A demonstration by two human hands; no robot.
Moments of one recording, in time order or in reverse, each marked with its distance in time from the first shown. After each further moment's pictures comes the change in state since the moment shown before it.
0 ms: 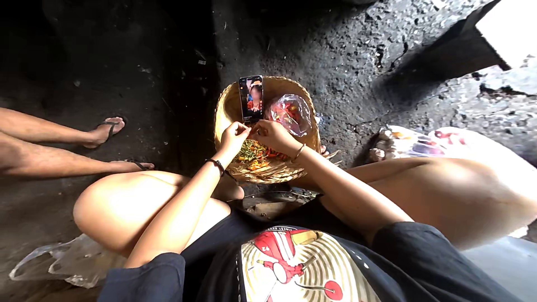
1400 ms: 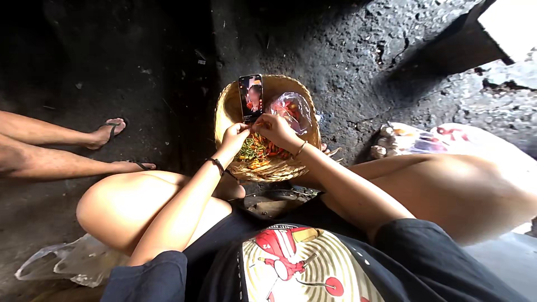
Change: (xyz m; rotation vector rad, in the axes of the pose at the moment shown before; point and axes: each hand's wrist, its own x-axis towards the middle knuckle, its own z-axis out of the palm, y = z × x) left_hand -0.005 0.007 0.001 -0.160 -0.065 -0.074; right_hand -0.001 -0.003 -0.008 0.064 0.111 -0.037
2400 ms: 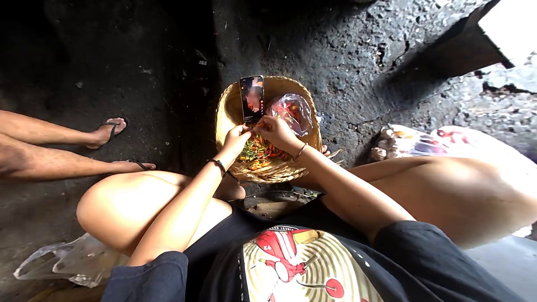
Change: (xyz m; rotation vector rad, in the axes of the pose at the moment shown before) left_hand 0.000 -0.002 0.002 -0.007 -0.018 -0.036; right_hand 0.000 0.001 0.003 0.002 0.006 0.019
